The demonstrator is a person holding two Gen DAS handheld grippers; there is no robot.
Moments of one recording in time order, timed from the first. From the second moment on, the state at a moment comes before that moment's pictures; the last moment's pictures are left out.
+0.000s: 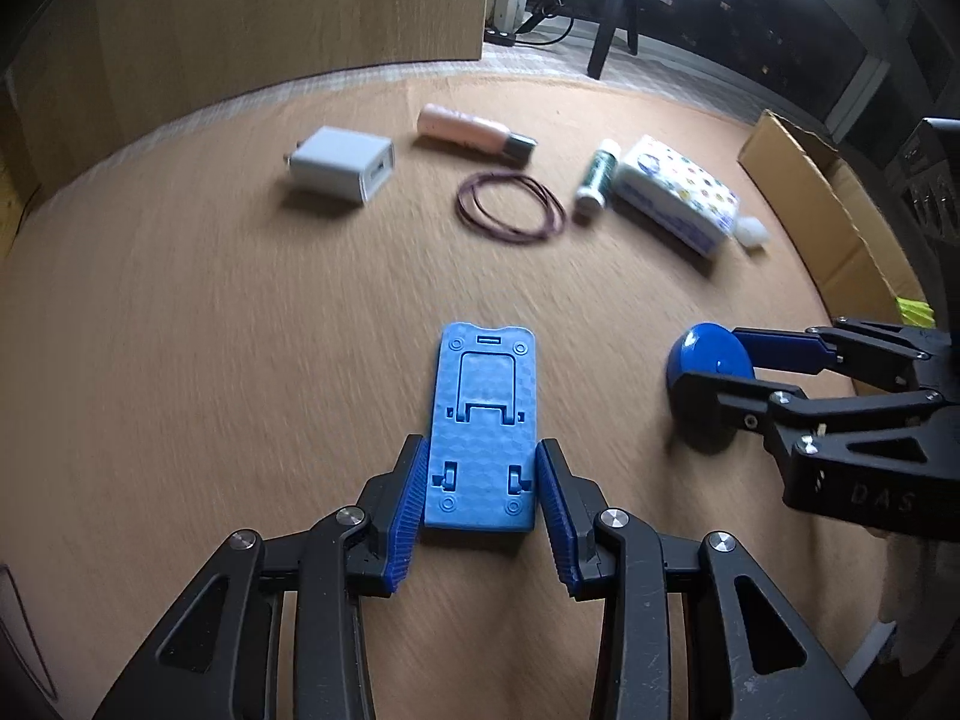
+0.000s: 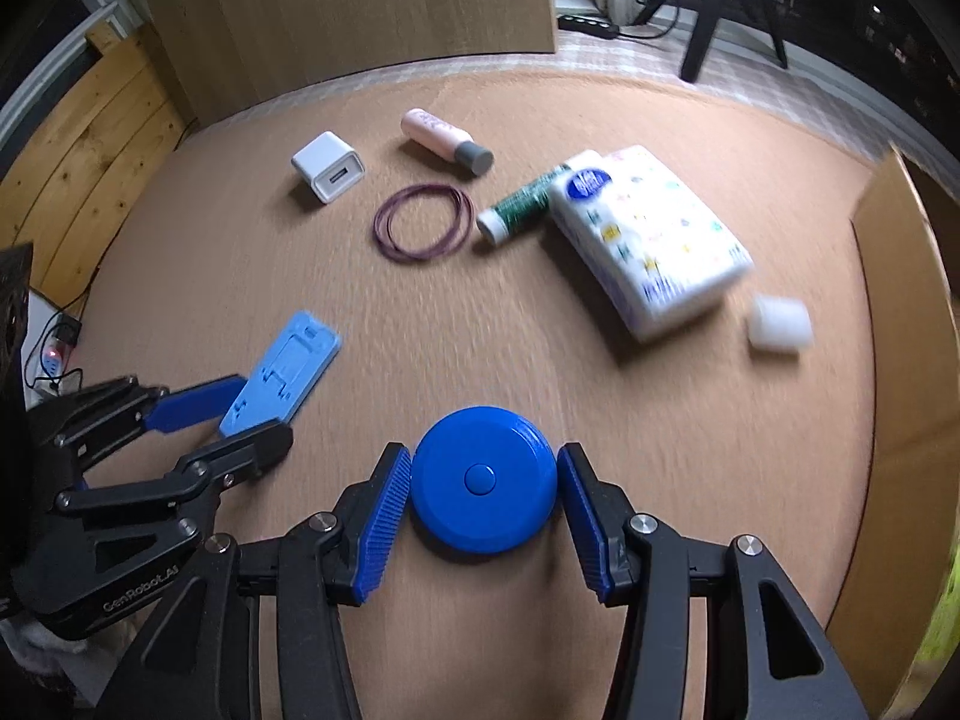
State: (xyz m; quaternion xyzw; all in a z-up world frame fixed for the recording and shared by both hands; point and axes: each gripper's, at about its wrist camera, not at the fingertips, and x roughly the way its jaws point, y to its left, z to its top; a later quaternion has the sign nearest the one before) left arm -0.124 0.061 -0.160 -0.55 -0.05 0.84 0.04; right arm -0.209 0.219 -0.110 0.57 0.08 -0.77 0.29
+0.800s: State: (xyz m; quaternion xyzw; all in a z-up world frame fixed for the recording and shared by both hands) left arm -0.094 0.130 -0.081 -0.48 -0.04 0.87 0.08; right arm -0.182 0.288 -0.042 0.51 0.06 -0.81 0.27
